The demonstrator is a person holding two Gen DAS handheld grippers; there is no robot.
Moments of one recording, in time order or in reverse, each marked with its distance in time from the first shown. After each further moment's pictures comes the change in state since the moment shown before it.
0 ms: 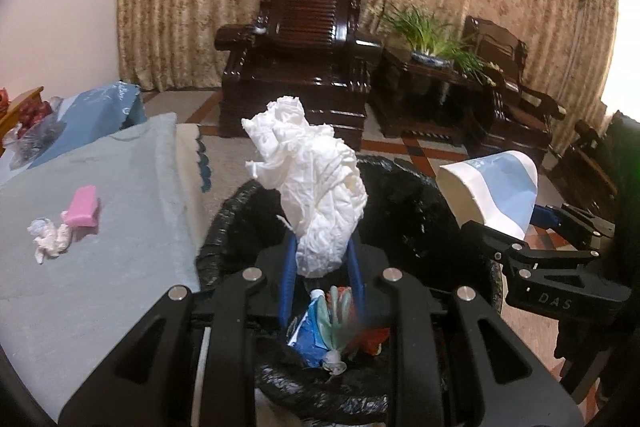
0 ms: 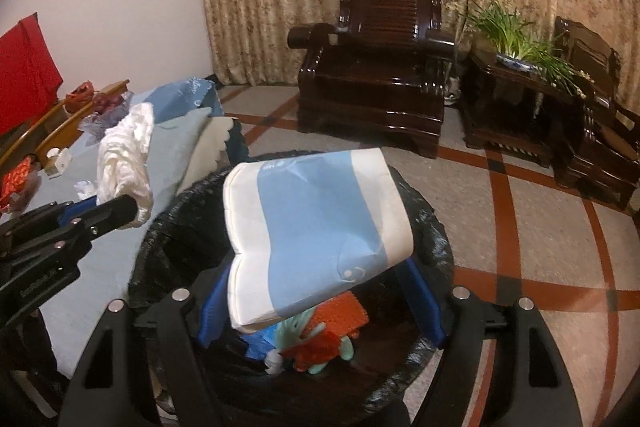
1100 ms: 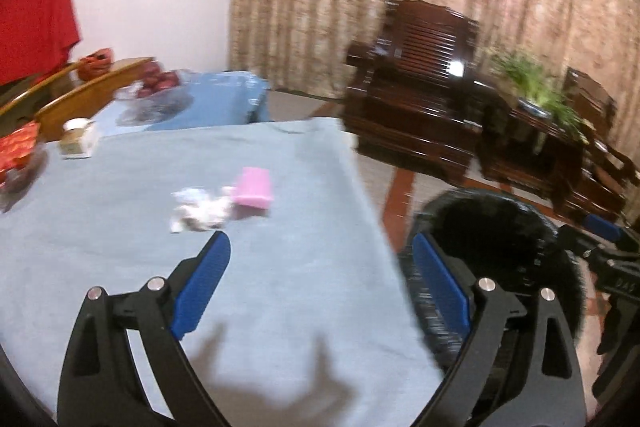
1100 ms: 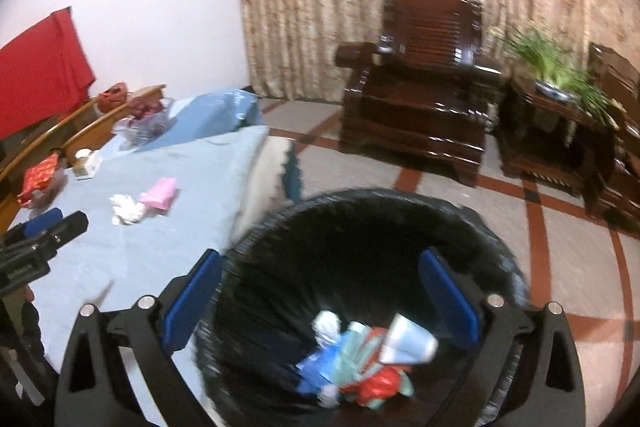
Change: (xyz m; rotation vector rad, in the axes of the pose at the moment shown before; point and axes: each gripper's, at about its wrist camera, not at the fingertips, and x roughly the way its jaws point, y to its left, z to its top) left arm -0.088 0.155 -0.016 -0.223 -0.091 0.353; right arm 0.015 0.093 0.031 -0.077 -0.072 0.122
